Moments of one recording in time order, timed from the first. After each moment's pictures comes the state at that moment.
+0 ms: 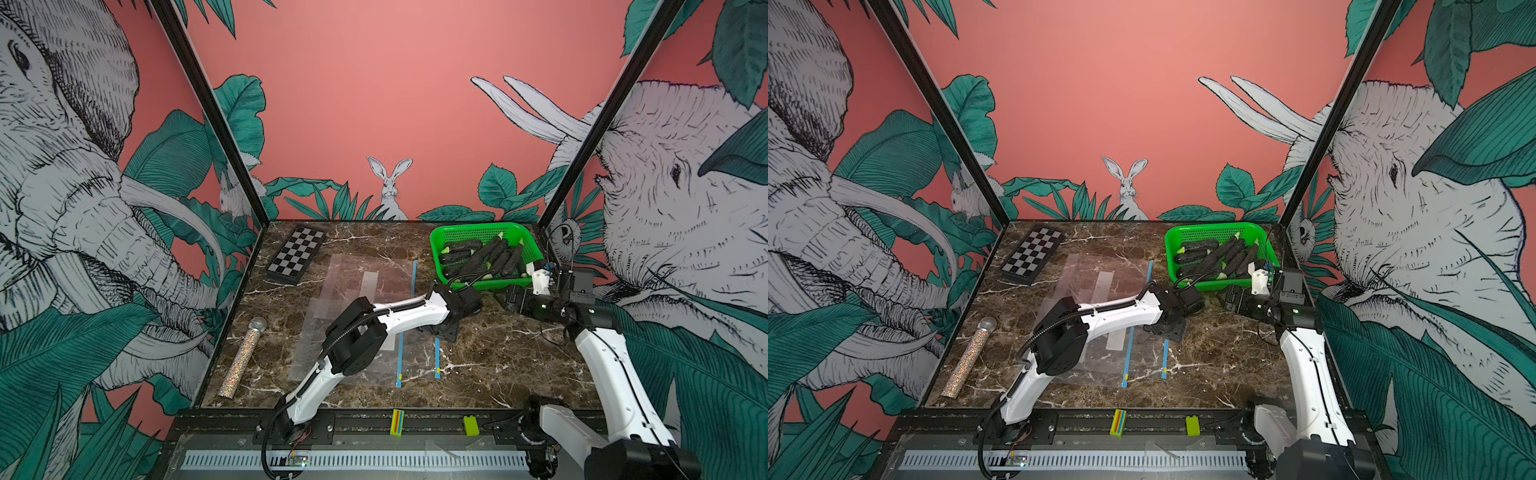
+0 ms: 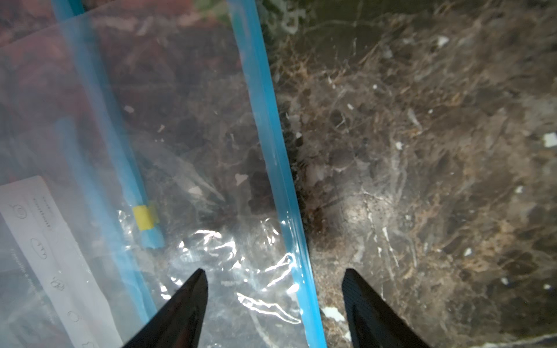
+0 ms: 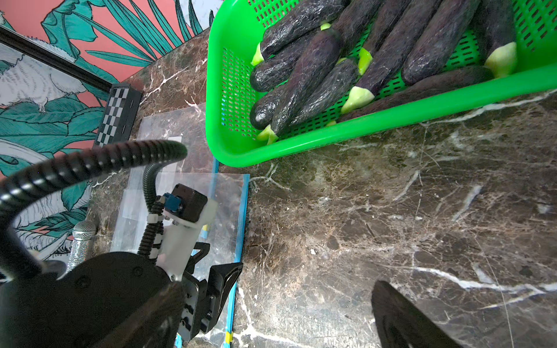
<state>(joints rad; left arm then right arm) -1.12 2.23 1.85 -1.05 -0.21 -0.72 -0.13 0.99 0.89 -0.77 -0.52 0.16</state>
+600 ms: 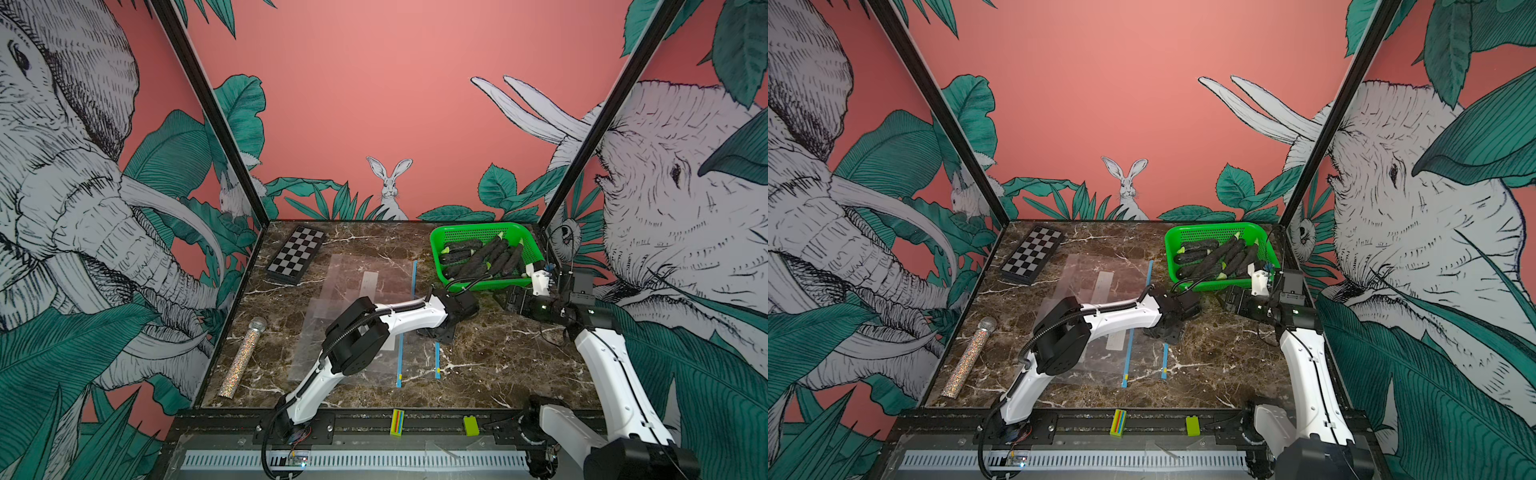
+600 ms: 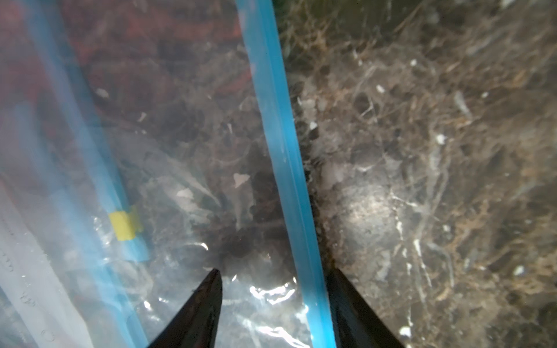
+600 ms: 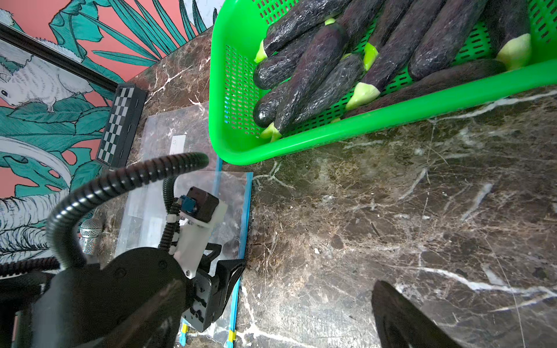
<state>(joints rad) -1.11 2.23 1.77 -0.99 -0.20 -0.72 -0.14 0.99 0.87 -0.76 -0.54 0.16</state>
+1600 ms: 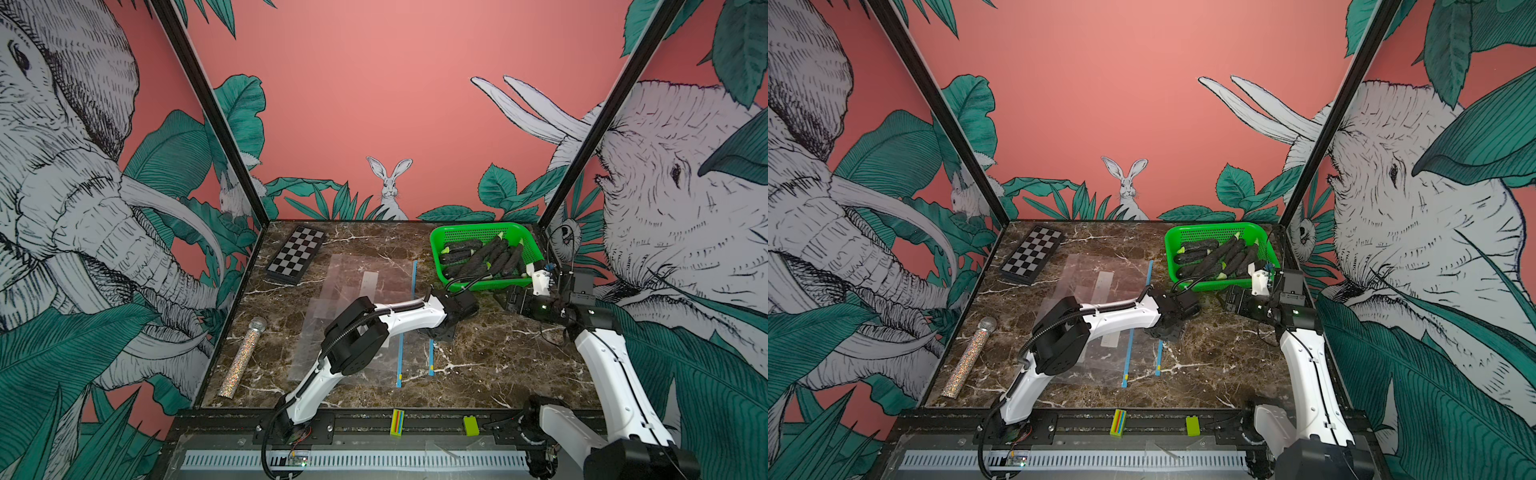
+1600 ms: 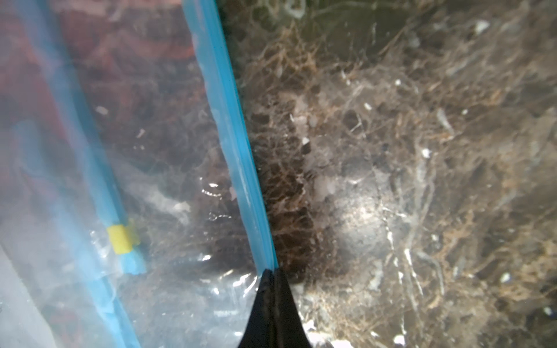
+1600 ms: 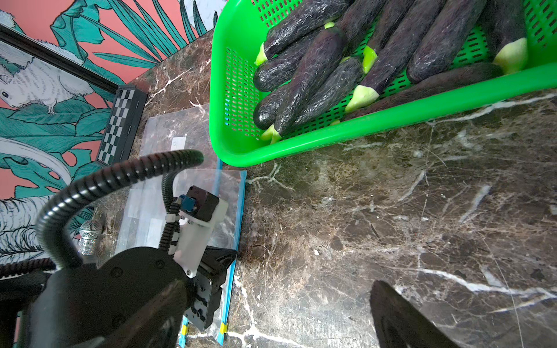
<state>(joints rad) -1.10 2.22 1.76 -0.95 -0.21 -0.71 -0.14 0.99 0.87 -0.75 -0.54 0.17</state>
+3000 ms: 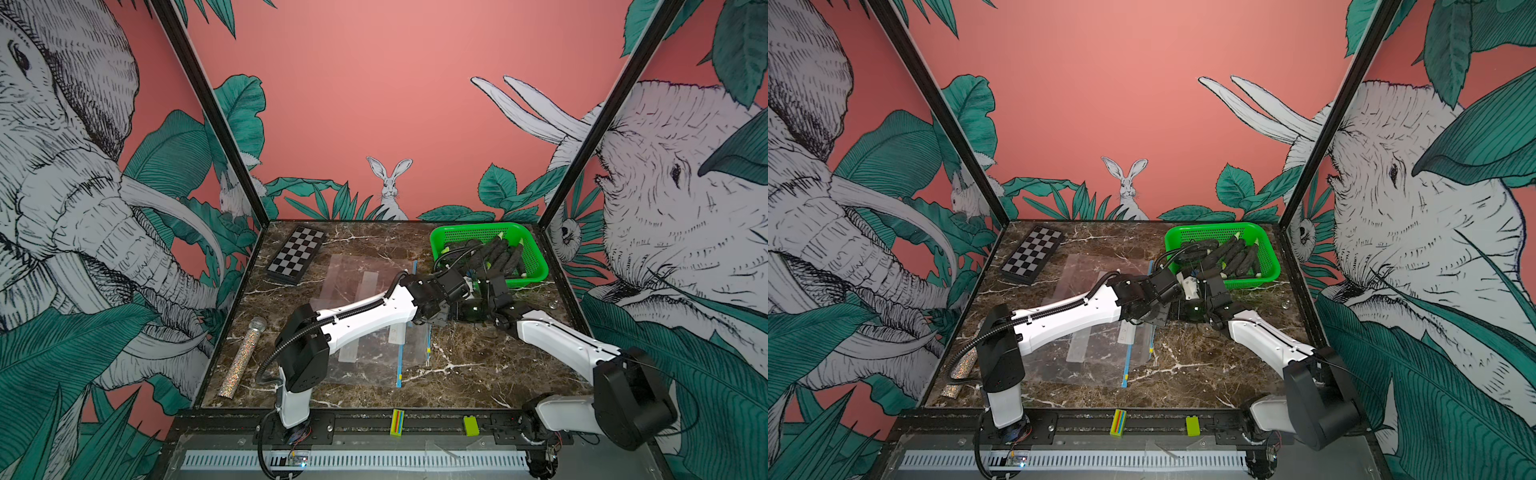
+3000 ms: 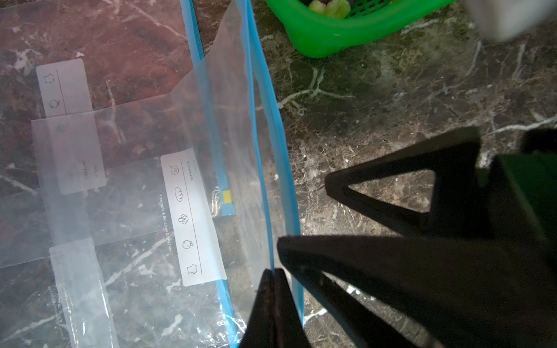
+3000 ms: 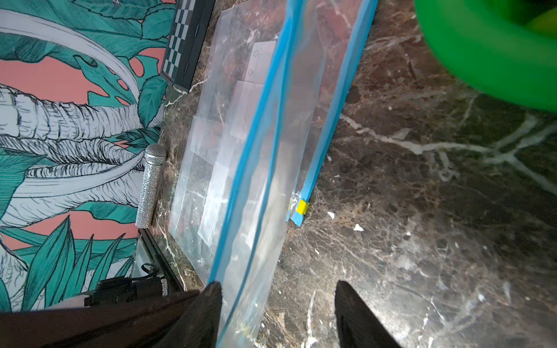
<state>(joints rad) -1.10 1.86 1.66 -0.97 -0.28 -0.68 0.44 1.35 0.74 -0.15 -0.56 0.52</state>
